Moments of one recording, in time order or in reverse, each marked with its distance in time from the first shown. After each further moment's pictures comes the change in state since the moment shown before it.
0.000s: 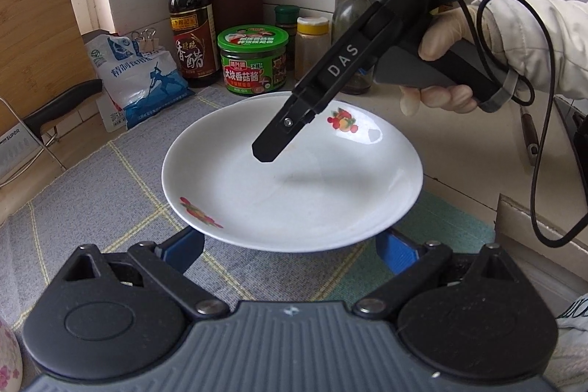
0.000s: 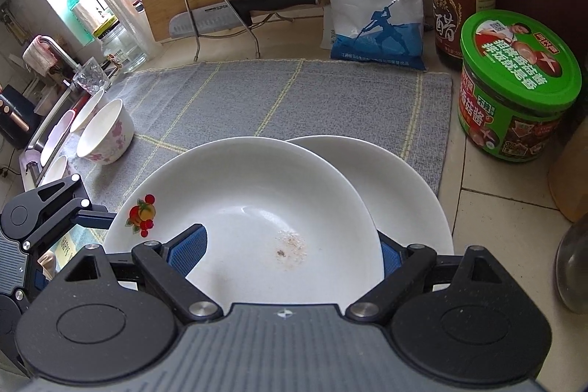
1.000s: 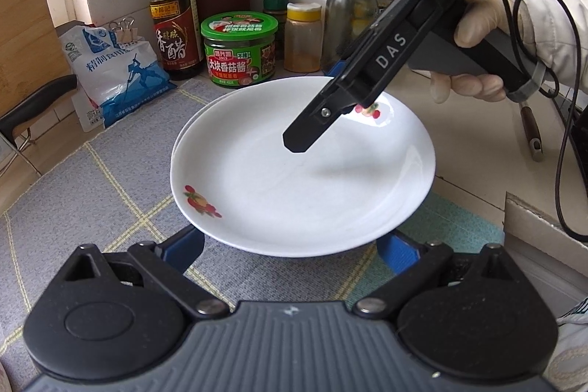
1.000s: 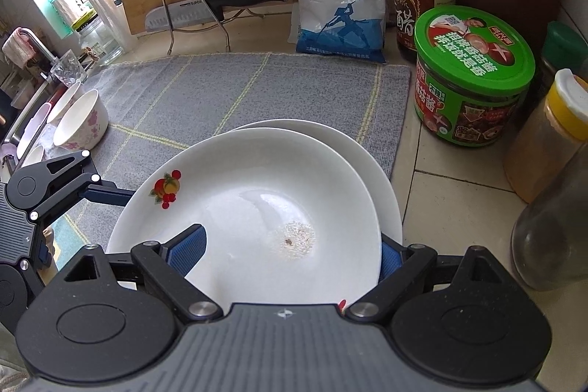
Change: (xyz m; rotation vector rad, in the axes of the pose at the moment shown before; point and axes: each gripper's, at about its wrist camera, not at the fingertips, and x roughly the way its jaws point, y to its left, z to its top) left arm 0.030 0.008 0.006 0.014 0.033 -0.054; right arm -0.019 -0.008 -0.012 -0.005 0.008 -0.098
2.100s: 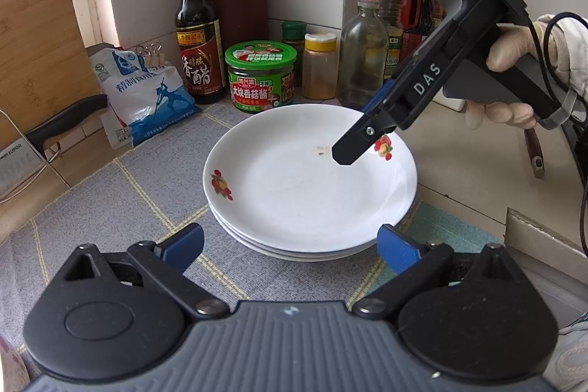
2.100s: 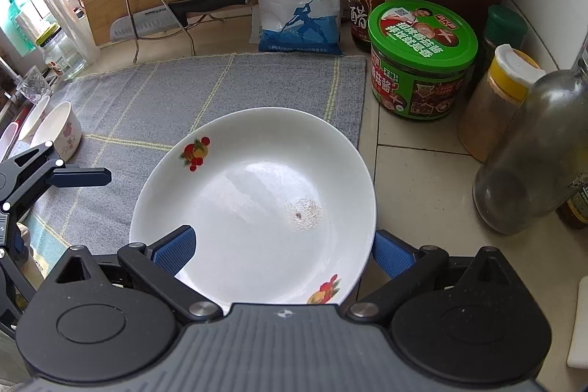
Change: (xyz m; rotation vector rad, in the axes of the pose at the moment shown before) left arm -0.029 0.007 -0.006 -0.011 -0.093 0.057; right arm -0.019 0.013 -0.013 0.094 -0.006 -0.141
